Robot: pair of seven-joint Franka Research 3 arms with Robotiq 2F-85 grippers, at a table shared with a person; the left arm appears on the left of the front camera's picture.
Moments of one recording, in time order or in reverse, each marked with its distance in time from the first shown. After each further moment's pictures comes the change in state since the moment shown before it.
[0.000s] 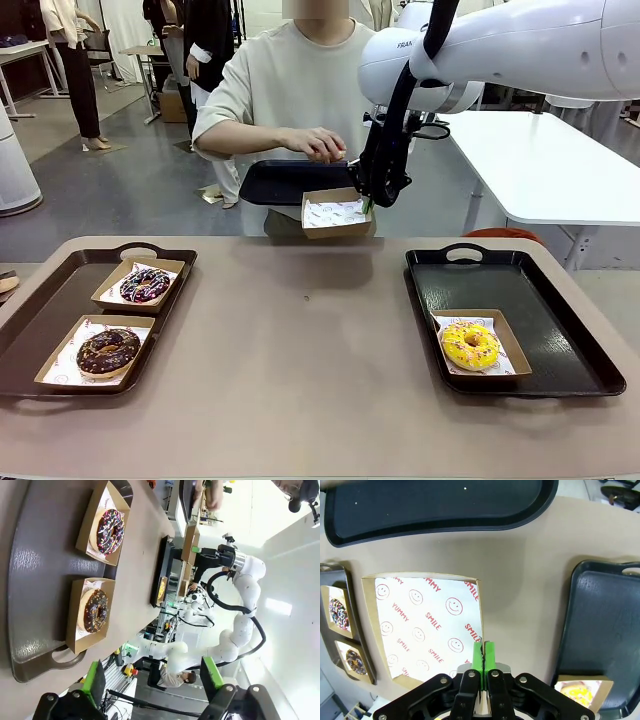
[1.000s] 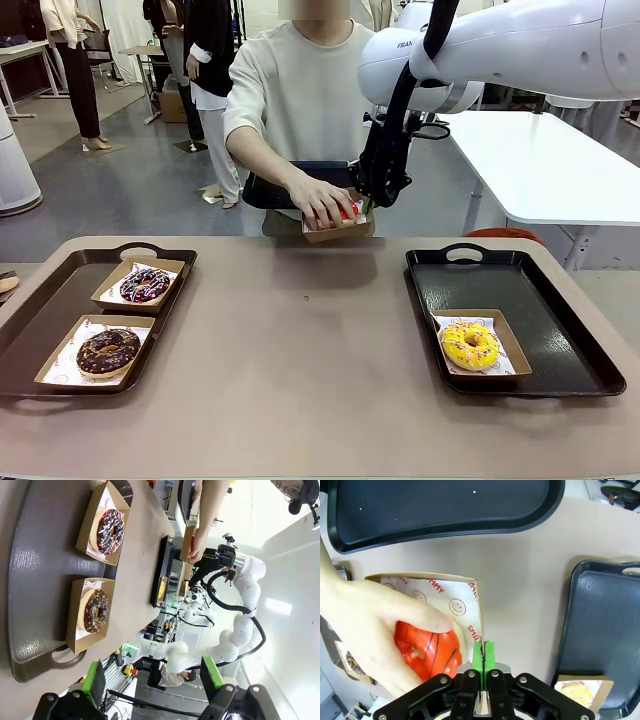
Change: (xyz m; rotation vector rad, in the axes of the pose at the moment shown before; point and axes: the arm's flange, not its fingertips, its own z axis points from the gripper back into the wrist) left arm 0.000 0.000 0.000 0.000 0.000 0.000; right arm 0.000 0.000 0.000 0.000 0.000 0.000
